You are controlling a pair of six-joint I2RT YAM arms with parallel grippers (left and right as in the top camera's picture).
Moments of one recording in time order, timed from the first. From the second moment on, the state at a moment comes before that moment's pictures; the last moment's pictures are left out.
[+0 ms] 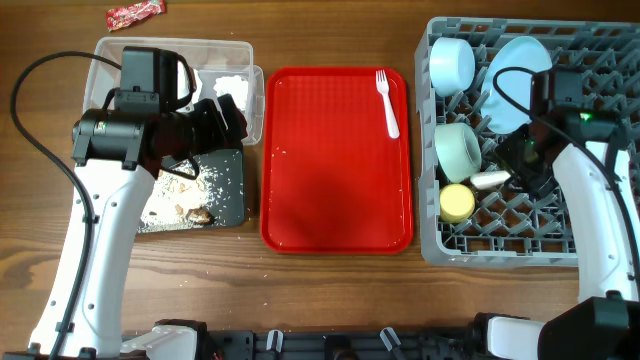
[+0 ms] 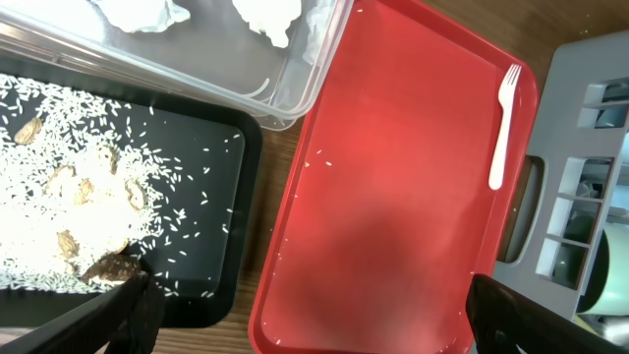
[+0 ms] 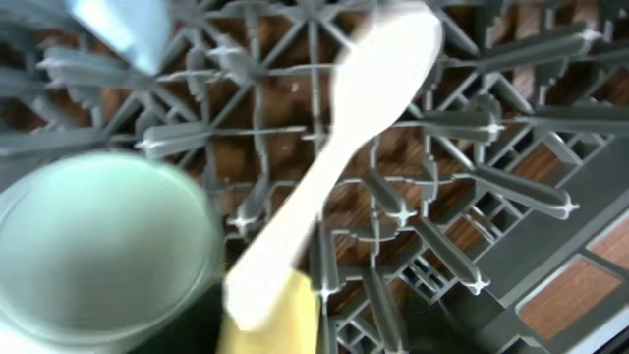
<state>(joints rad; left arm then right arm) -0.10 1.41 1.42 -1.09 0.17 -0.47 -0.12 1.48 1.27 -1.17 0.16 0.72</state>
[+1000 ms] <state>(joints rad) -0.10 1.41 1.42 -1.09 0.17 -0.47 0.33 1.92 1.49 -0.58 0.14 0.35</state>
